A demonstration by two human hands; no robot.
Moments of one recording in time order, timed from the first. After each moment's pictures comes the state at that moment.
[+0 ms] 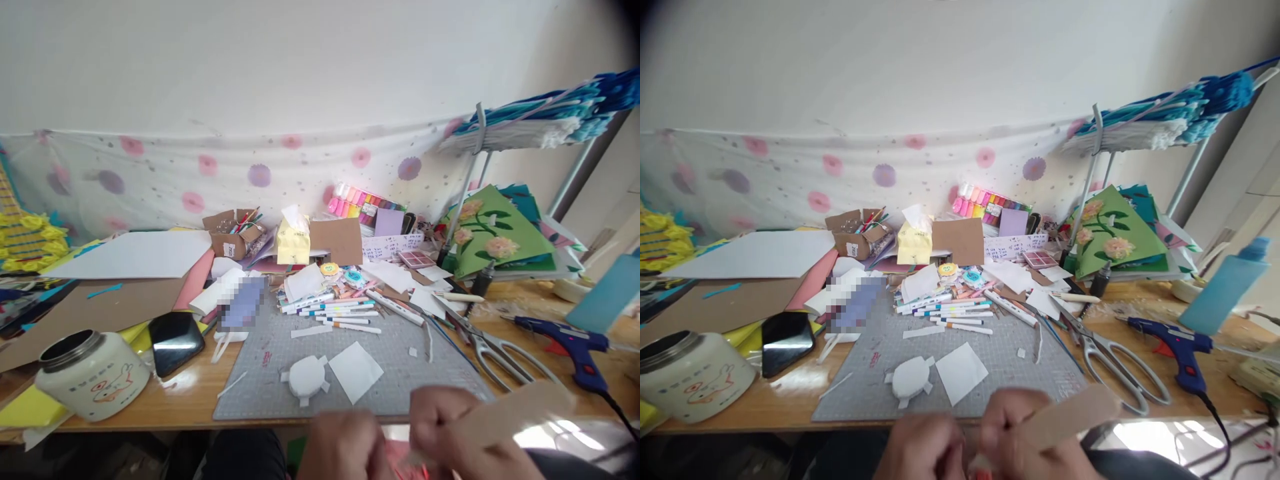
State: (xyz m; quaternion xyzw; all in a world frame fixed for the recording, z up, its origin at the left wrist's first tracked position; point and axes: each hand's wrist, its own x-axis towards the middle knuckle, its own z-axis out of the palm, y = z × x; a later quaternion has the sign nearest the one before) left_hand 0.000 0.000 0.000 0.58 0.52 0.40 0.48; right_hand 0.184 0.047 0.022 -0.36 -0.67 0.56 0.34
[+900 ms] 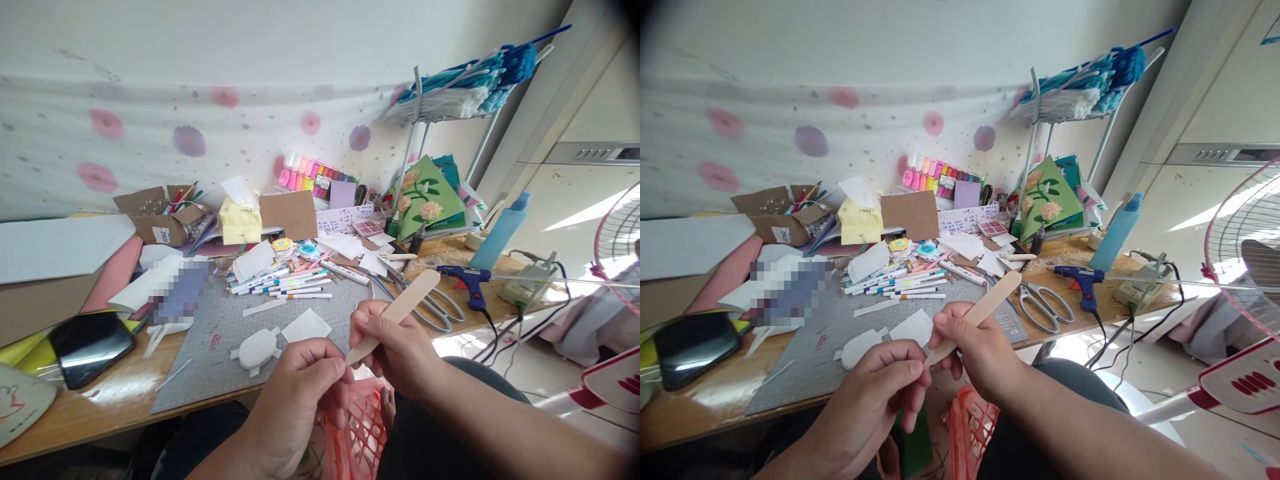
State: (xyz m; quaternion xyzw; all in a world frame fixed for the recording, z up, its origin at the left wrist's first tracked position) left_hand 0.036 0.013 0.042 0.42 0.44 0.42 0.67; right_hand 0.182 0.052 0.043 -0.29 -0.47 0.68 0.48
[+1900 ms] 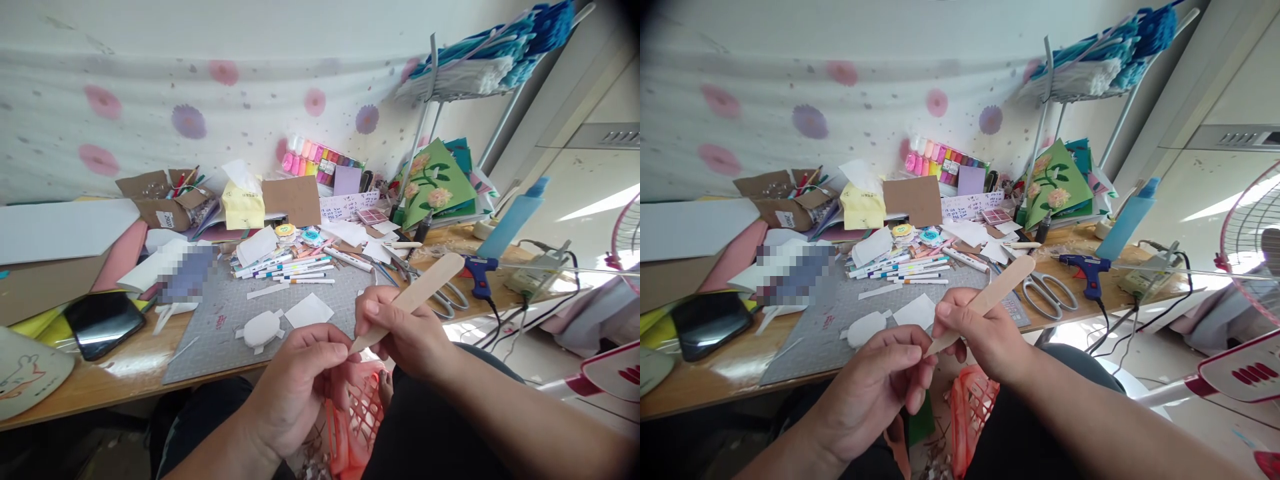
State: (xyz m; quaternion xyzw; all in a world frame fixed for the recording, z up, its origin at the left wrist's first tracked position) left_hand 0.036 0.008 0.045 0.33 0.39 0.43 0.75; right_hand 0.194 0.051 0.043 -0.24 -0.54 0.66 0.46
